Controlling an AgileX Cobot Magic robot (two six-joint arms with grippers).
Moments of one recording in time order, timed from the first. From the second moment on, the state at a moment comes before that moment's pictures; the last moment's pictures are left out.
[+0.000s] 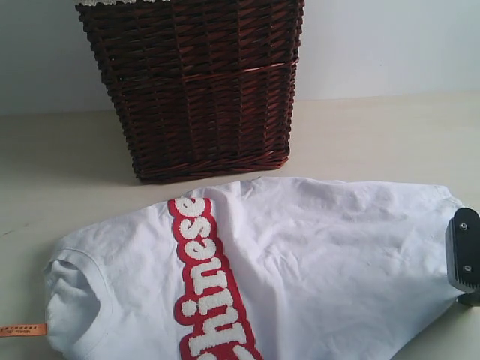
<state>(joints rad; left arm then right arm) 0.05 0.30 0.00 -1.47 0.18 1.18 -0.17 1.63 -0.50 0.66 0.30 -2.09</state>
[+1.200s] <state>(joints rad) 0.05 0.30 0.00 -1.47 0.18 1.18 -0.17 1.29 -0.49 0.93 0.53 -2.04</state>
